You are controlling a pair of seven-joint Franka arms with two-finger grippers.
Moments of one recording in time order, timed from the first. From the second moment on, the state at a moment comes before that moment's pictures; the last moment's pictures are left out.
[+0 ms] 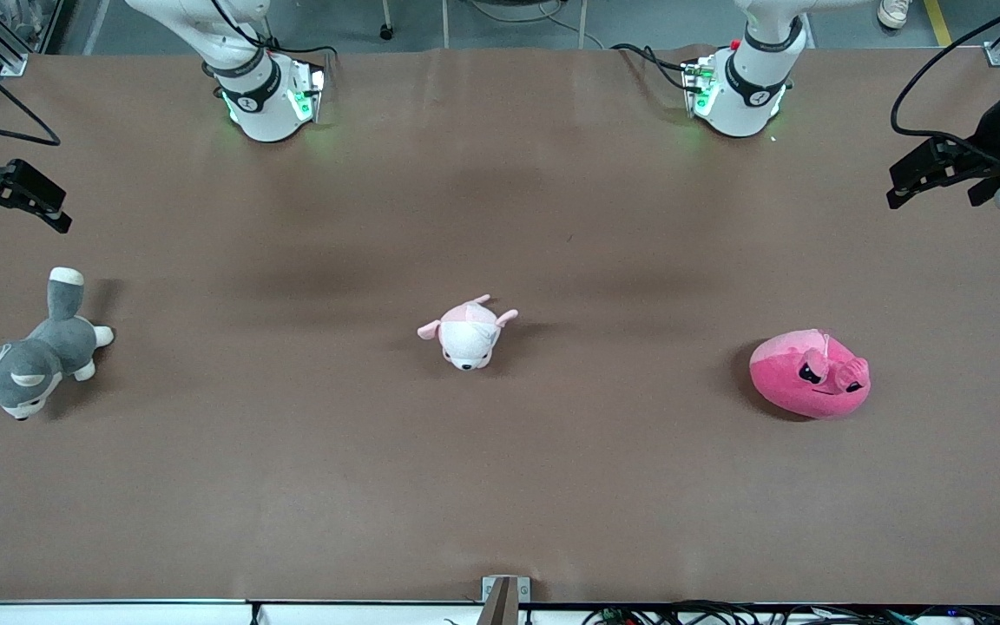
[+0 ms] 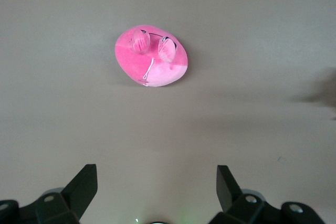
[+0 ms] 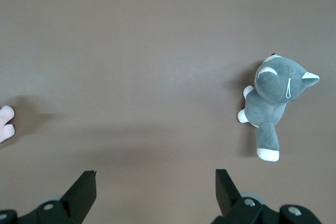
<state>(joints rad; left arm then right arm) 0.05 -0.08 -0.12 -1.60 0.00 1.52 -0.08 -0.13 -0.15 0.07 -1.76 0.00 1.71 -0.03</state>
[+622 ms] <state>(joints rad) 0.06 -0.04 -0.12 -1.60 0.00 1.52 -0.08 -0.13 -0.15 0.07 -1.76 0.00 1.71 -0.03</state>
